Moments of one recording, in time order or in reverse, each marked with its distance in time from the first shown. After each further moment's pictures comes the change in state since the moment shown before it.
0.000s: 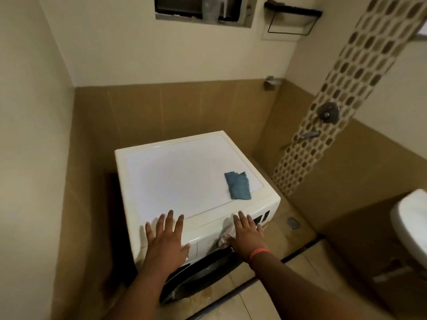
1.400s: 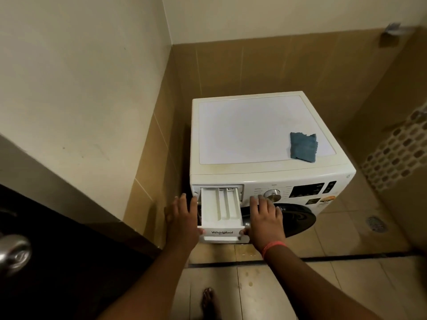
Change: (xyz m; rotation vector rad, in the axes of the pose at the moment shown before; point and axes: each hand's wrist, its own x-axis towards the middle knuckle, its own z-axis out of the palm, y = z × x) left_hand -0.154 0.001 0.048 0.144 -0.014 -0.464; right_hand -0.081 -0.024 0.093 -0.117 0.159 -0.373
